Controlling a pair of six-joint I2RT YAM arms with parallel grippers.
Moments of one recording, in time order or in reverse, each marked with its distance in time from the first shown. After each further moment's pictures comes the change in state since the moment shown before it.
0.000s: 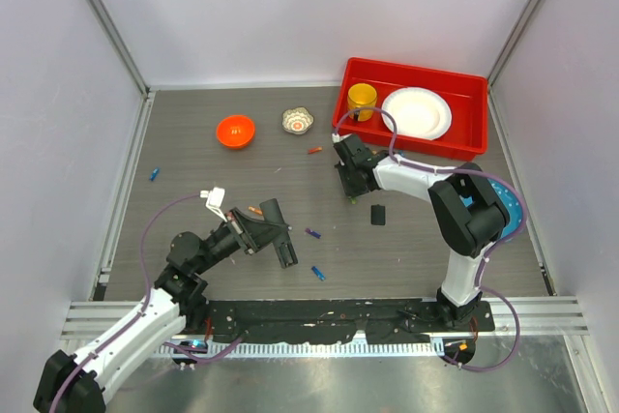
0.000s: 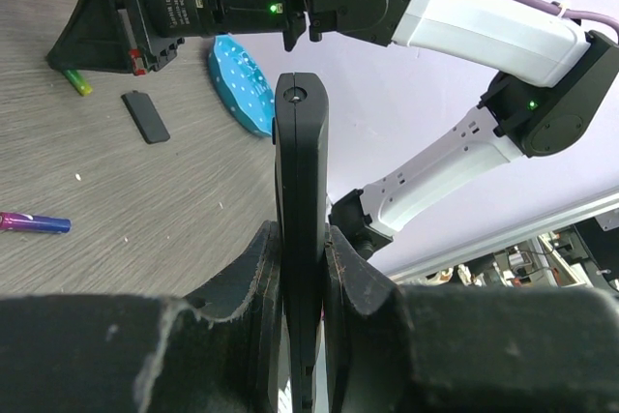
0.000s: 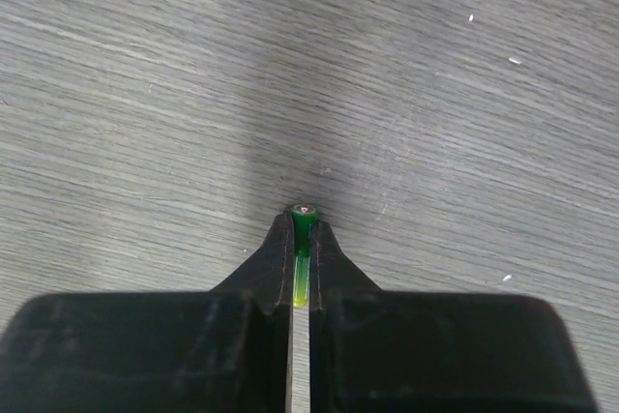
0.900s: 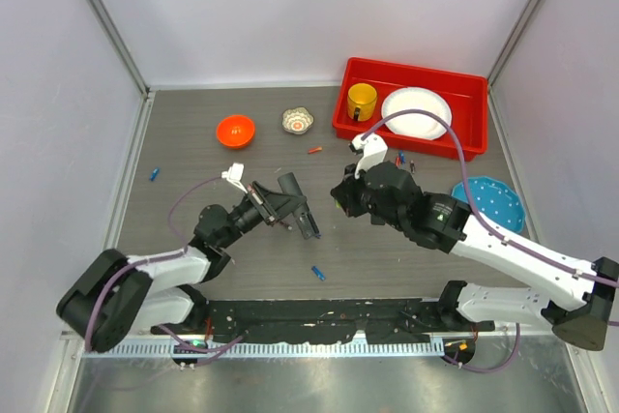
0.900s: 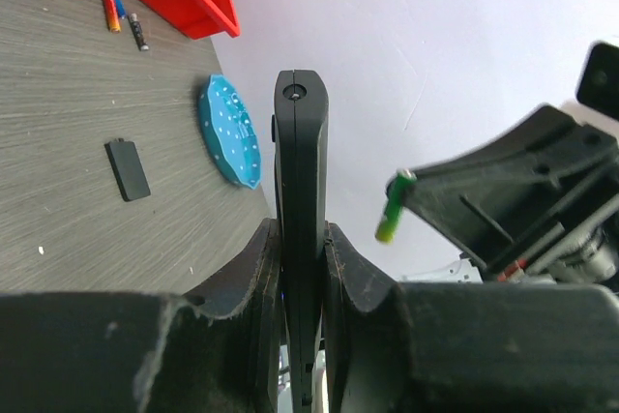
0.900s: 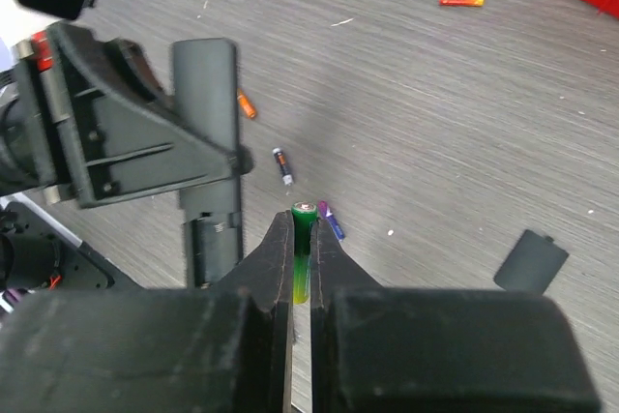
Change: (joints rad) left arm -0.038 0.657 0.137 0.512 -0.117 -0.166; right arm 0.376 -0.785 -0.121 -0.058 0.147 0.210
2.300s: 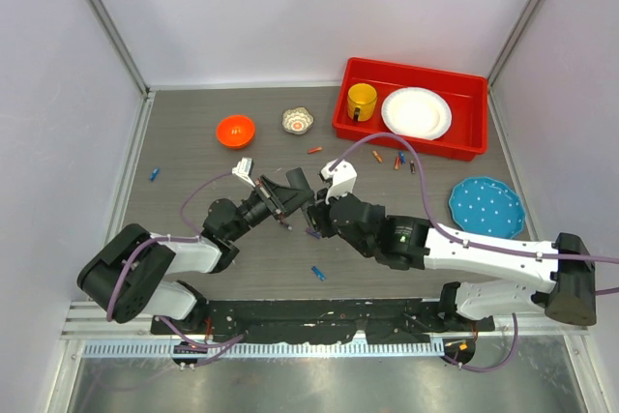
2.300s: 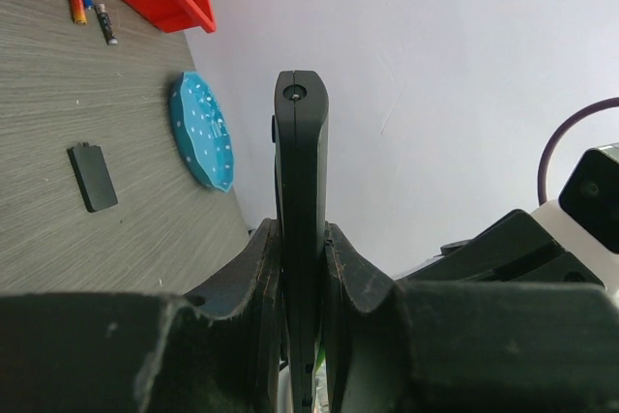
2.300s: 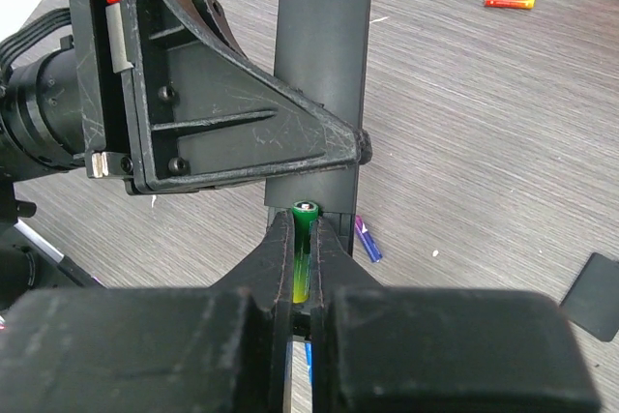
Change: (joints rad) left arm -0.018 0.232 0.065 0.201 0.013 -0.110; right arm 0.237 0.127 -0.119 0.252 0.237 0.031
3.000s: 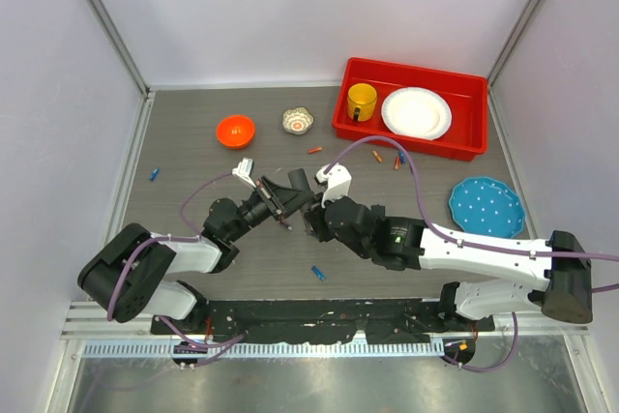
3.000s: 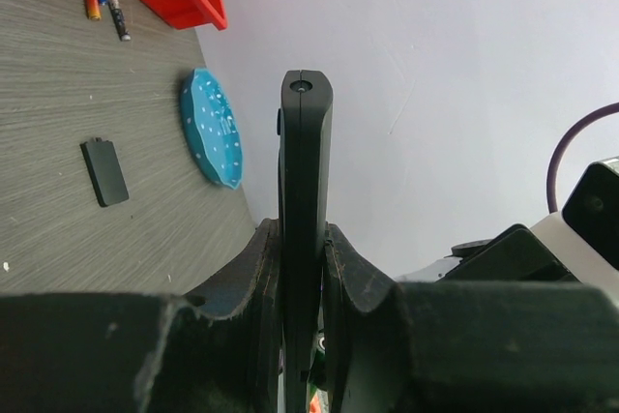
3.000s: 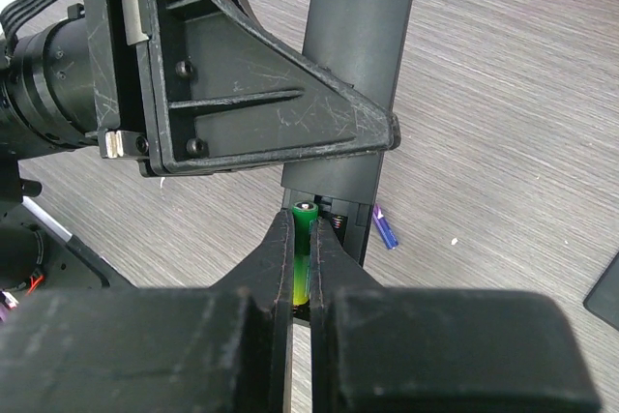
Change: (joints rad) left arm 0.000 0.004 0.000 -0.015 0.000 0.004; right arm 0.008 0.029 -0.003 -0.008 -0.040 0.025
